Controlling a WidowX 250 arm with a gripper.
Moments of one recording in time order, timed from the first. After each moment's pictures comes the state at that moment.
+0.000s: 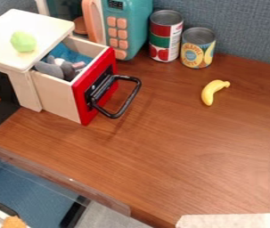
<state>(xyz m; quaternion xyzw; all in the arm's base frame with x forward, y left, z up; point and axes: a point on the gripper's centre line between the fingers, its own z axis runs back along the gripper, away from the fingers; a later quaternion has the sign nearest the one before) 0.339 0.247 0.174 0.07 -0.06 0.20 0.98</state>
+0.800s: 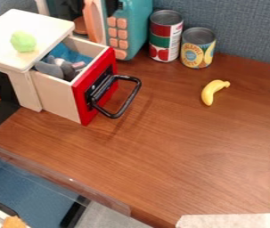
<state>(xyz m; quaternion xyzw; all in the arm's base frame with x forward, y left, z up) 0.385 0.104 0.145 0.01 -0.06 0.04 1.00</state>
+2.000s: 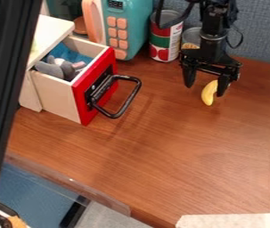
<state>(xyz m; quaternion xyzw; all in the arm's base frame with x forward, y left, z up) 0.434 -0.060 0.011 -0.02 -0.06 -0.02 1.00</state>
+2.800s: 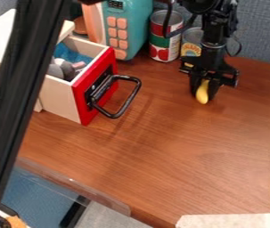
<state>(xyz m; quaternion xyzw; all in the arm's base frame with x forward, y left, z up) 0.433 -0.059 -0.007 0.00 -0.02 -0.02 1.00</state>
